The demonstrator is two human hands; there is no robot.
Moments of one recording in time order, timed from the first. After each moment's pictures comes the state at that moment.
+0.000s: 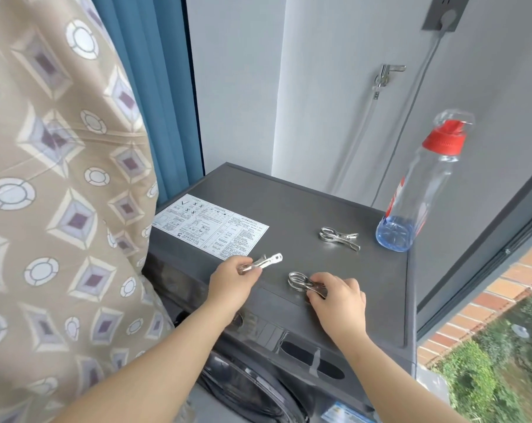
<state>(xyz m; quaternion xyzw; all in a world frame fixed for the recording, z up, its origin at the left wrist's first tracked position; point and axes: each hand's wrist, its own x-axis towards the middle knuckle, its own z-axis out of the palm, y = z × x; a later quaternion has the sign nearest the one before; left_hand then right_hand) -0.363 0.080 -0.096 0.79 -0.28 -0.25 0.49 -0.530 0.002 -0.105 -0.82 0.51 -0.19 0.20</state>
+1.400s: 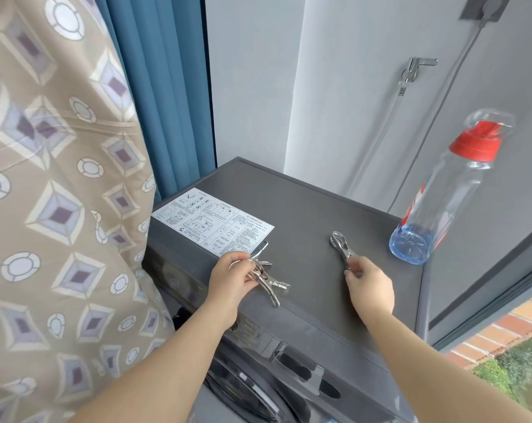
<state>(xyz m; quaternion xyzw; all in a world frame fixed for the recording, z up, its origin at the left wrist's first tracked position) -0.368 0.063 -0.105 0.59 -0.08 -0.37 0.72 -0.535 -0.077 -0.114 -0.73 0.58 -0.23 0.30</state>
